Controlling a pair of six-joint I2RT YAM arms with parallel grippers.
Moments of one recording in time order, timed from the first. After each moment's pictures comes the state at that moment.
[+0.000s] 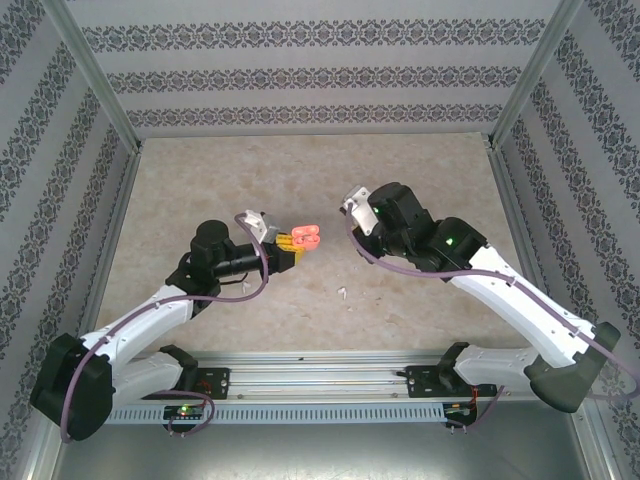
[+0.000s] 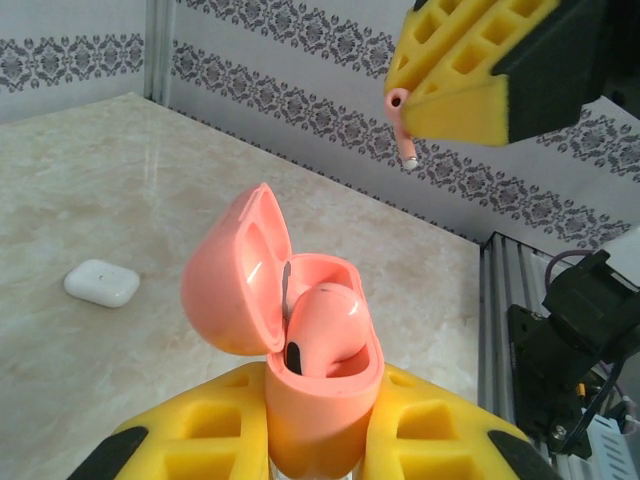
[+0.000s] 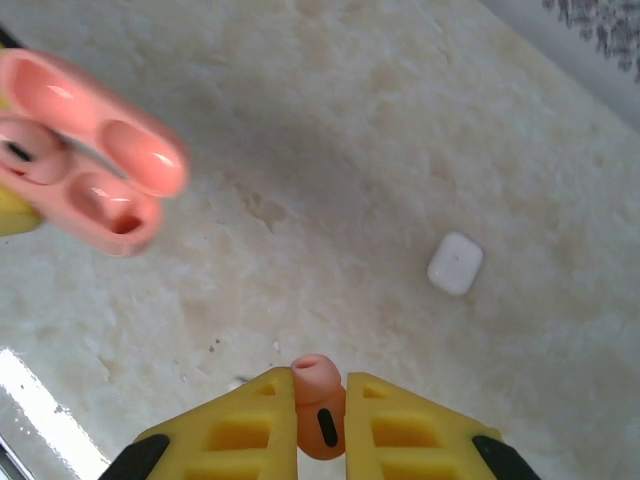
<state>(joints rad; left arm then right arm) -0.47 1.08 0.56 0.34 0.72 -0.14 0.80 1.19 1.31 -0.89 0.11 -0.11</state>
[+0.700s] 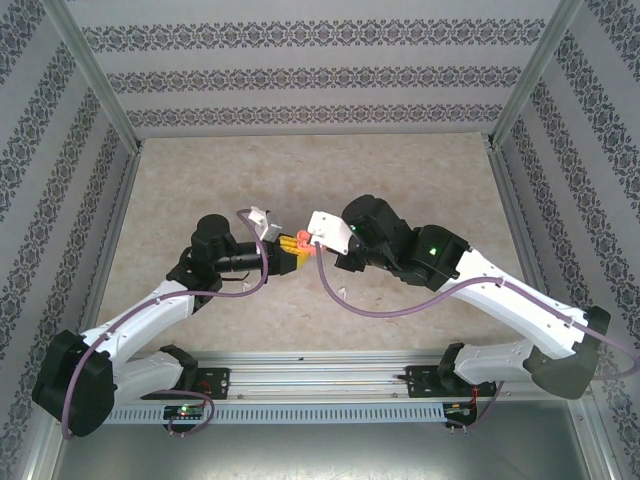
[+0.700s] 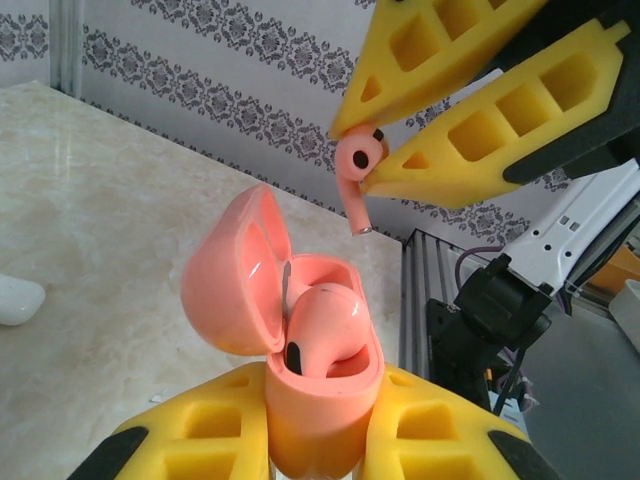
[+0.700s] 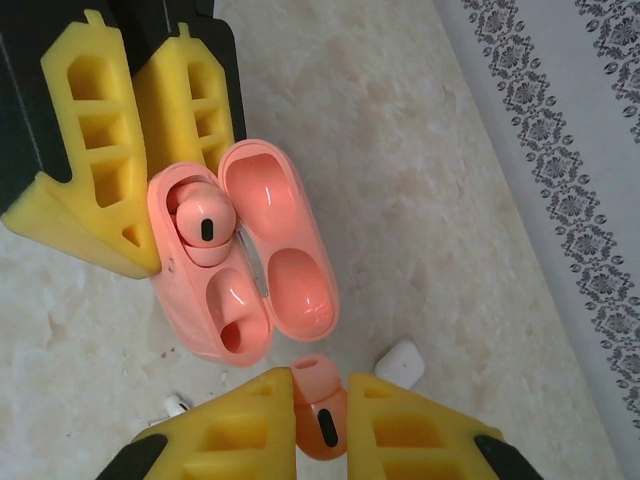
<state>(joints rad) -0.47 1.10 0.60 0.33 0.87 -0.20 0.97 1.24 1.35 -0.83 0.20 -0.48</state>
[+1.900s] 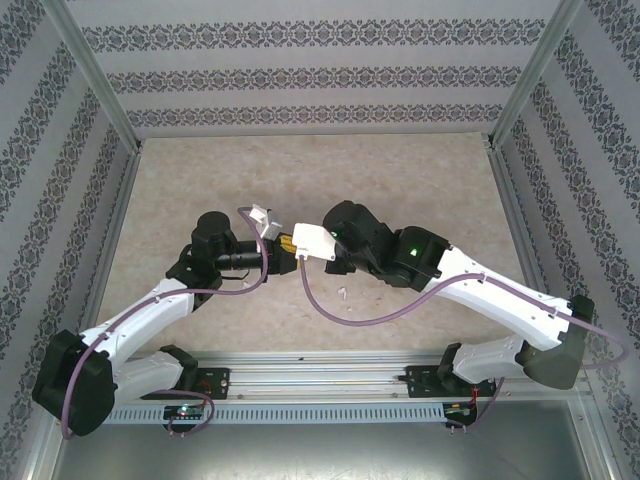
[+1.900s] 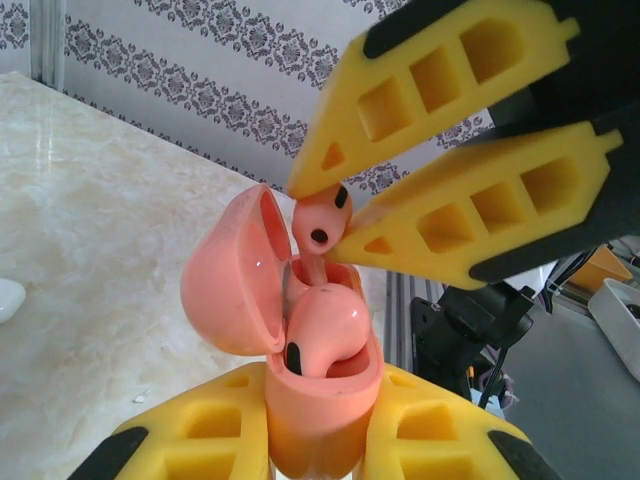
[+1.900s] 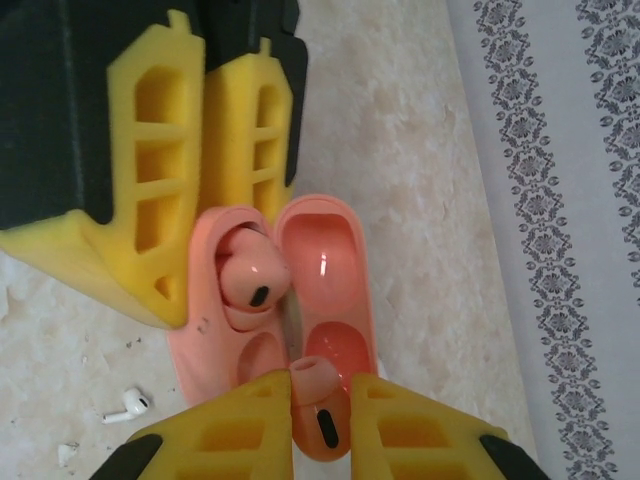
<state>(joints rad) -0.47 1.11 0.63 0.30 0.90 -0.21 1.04 1.31 1.38 -0.82 0.28 -0.61</state>
